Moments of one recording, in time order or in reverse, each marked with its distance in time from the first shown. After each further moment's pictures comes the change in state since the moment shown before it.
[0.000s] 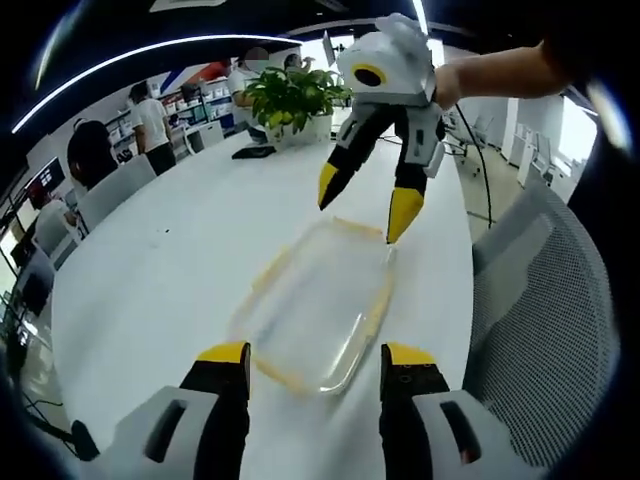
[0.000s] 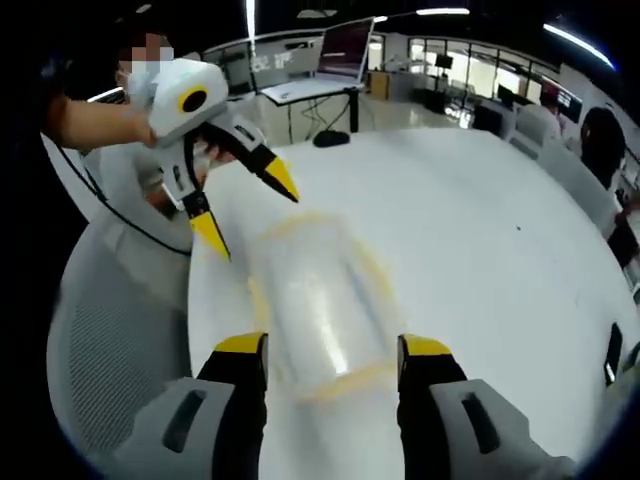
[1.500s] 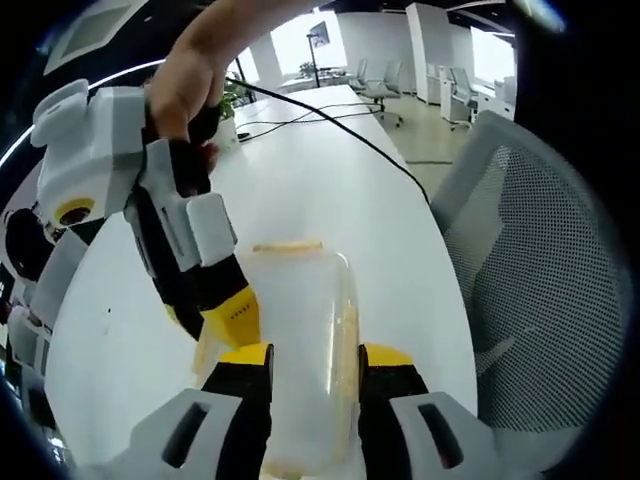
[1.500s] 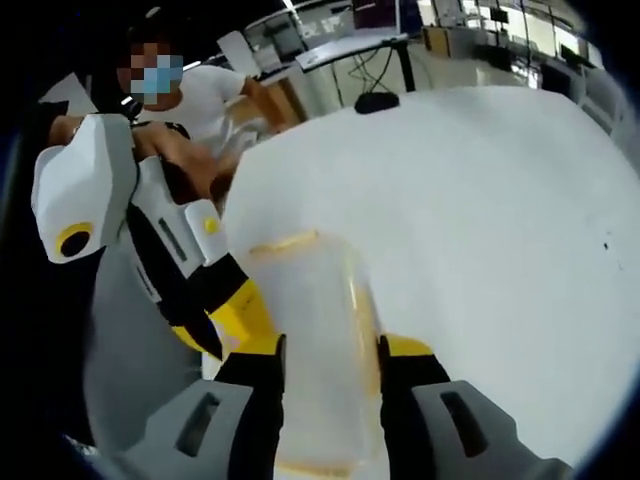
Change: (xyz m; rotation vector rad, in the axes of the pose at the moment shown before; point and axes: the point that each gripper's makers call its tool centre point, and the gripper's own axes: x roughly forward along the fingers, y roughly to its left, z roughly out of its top) left arm 0.051 -0.043 0.026 0.389 0.047 -0.223; right arm 0.071 -0.015 0.039 -0.016 0.199 0.368
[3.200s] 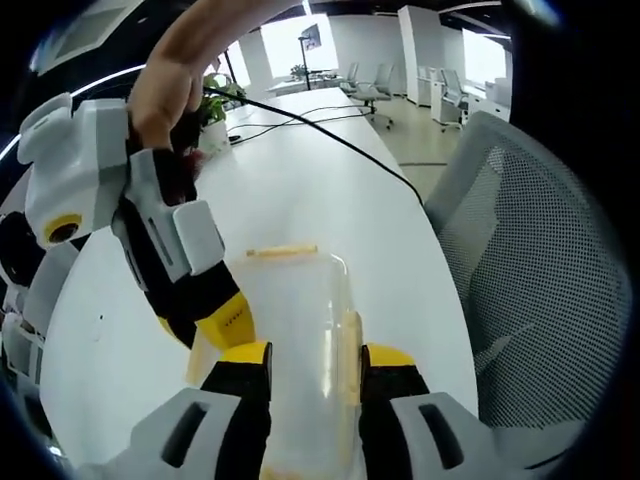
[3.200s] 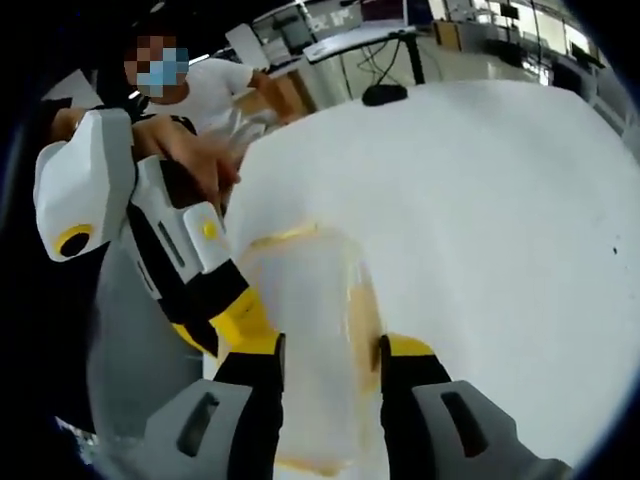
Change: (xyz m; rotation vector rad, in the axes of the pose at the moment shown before) left arm 0.008 0.000 0.005 0.011 -0.014 -0.051; right arm 0.006 -0.006 -0.002 -0.012 0.047 0.053
